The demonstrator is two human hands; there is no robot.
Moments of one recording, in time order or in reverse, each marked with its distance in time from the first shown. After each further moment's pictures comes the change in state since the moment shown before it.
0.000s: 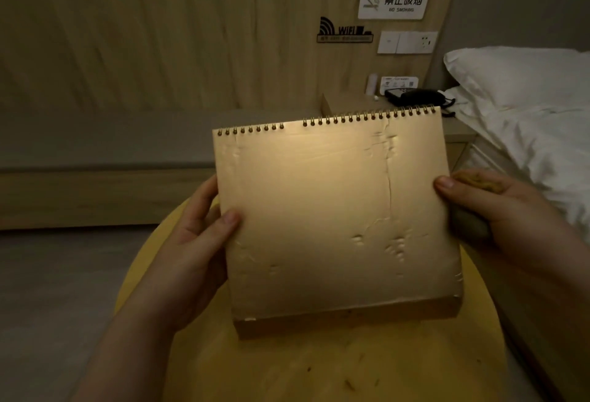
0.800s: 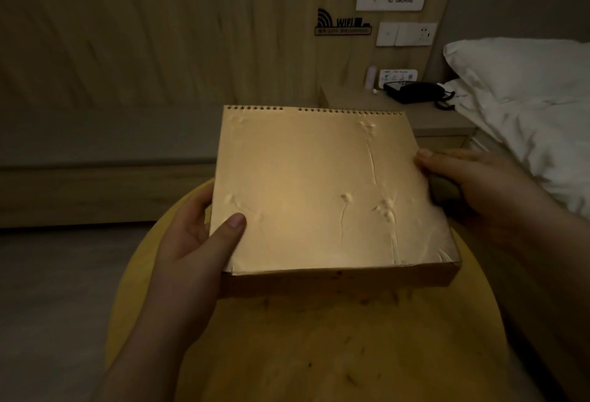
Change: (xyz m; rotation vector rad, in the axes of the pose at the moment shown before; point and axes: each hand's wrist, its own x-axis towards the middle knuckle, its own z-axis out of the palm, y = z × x) left_hand -0.016 0.001 0.023 0.098 0.235 0.108; right_hand 0.034 -0.008 0.016 -0.087 0.059 0.149
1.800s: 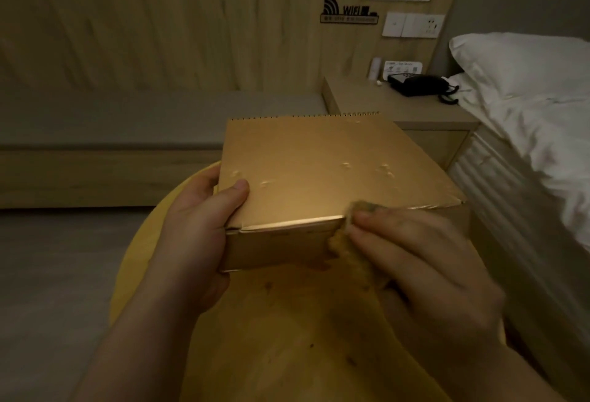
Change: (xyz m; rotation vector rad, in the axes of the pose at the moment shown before) left_hand 0.009 0.010 0.007 -0.123 0.058 -0.188; right_hand -0.095 0.084 0.060 -0.701 0.170 -1.358
